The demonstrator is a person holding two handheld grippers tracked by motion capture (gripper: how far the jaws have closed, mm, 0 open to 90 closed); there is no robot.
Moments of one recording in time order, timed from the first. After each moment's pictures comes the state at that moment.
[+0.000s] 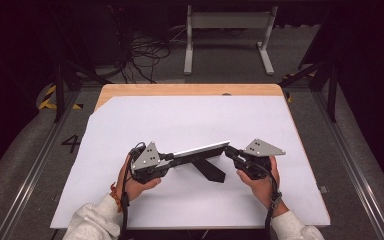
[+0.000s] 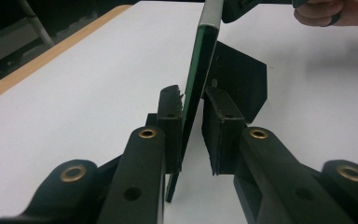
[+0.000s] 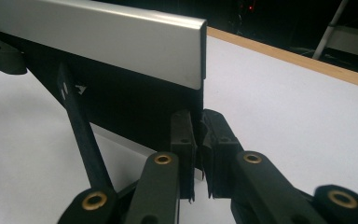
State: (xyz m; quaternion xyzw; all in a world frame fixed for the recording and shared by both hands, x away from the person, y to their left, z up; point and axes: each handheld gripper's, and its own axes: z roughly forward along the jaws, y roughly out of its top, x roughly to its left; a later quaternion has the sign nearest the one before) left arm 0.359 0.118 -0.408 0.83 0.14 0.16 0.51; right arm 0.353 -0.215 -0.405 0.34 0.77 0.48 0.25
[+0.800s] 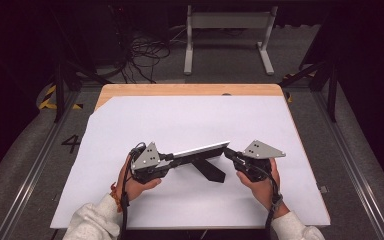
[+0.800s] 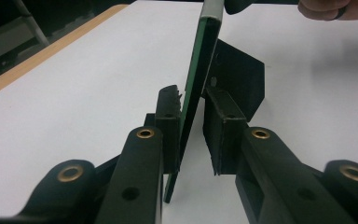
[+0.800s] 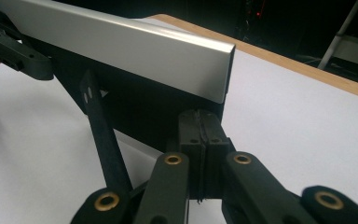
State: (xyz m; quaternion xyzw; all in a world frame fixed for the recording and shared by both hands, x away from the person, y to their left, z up) left arm 0.360 0.118 -0.410 0.83 0.14 0.16 0.51; right arm 0.345 -0.209 -0.397 0.32 0.78 0.48 0.25
